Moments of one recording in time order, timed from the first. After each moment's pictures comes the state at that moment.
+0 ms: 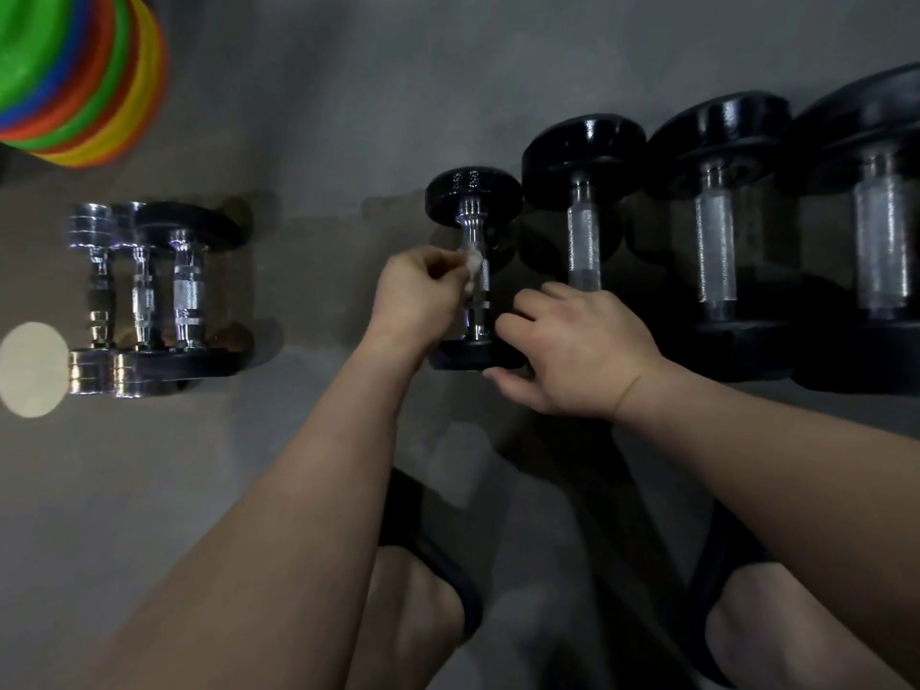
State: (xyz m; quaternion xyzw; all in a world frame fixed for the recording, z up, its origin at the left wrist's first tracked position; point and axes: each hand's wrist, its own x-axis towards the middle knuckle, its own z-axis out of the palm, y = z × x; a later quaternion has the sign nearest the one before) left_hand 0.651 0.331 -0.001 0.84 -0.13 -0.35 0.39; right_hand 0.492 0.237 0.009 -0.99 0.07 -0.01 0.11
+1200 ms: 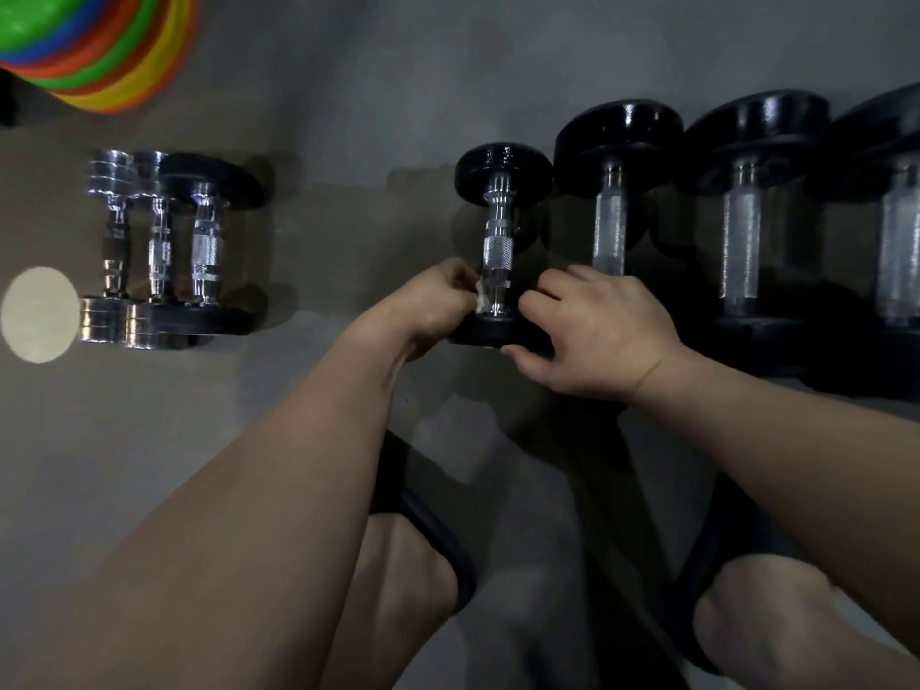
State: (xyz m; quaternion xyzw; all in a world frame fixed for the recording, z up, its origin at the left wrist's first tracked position) left_hand 0.653 0.359 -0.004 0.78 -0.12 -0.52 0.32; right_hand 0.493 0.239 0.011 -0.99 0.08 0.01 0.11
